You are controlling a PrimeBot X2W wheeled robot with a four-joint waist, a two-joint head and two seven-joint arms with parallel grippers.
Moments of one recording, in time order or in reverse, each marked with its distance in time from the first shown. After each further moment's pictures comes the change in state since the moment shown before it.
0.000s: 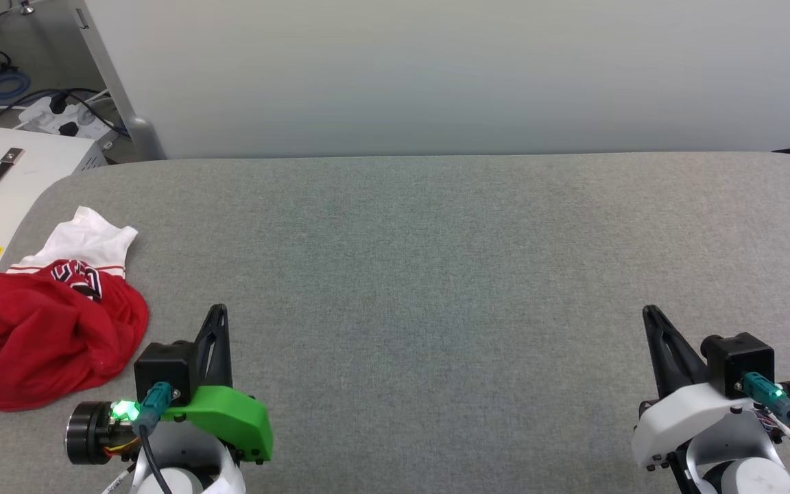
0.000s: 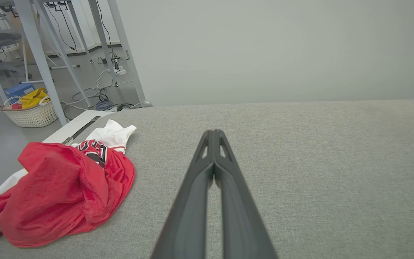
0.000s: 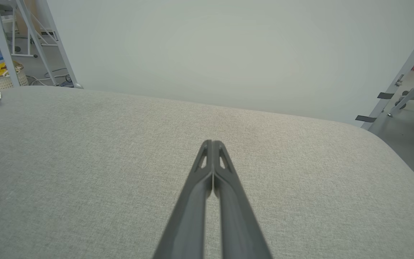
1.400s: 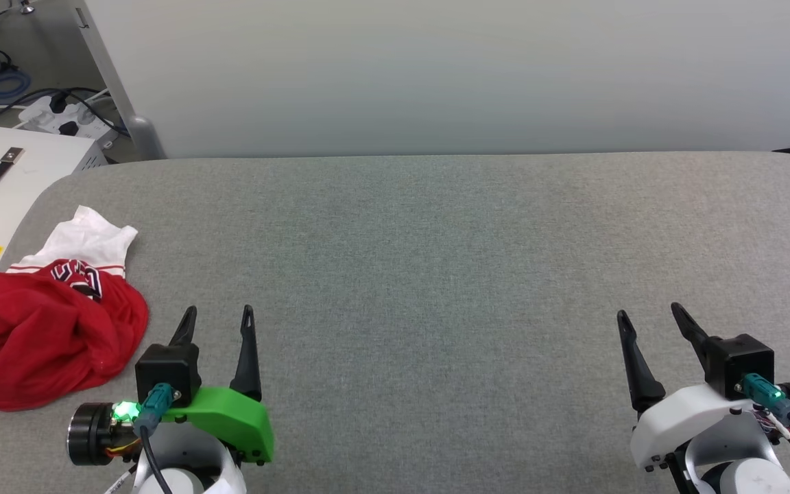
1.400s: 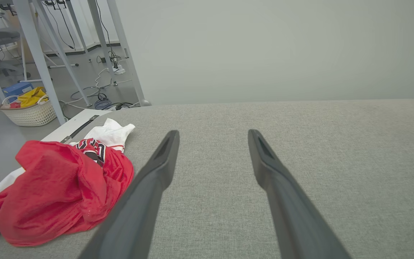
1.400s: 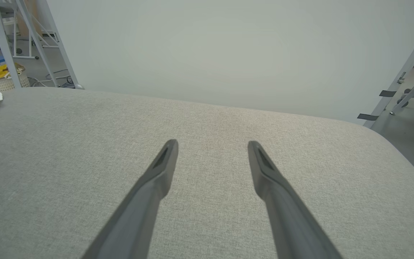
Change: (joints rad) left arm 0.000 -0.002 0.001 0.008 -0.001 -0.003 -0.007; right arm 0.000 0.002 0.001 0.007 0.006 -0.001 -0.005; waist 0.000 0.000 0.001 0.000
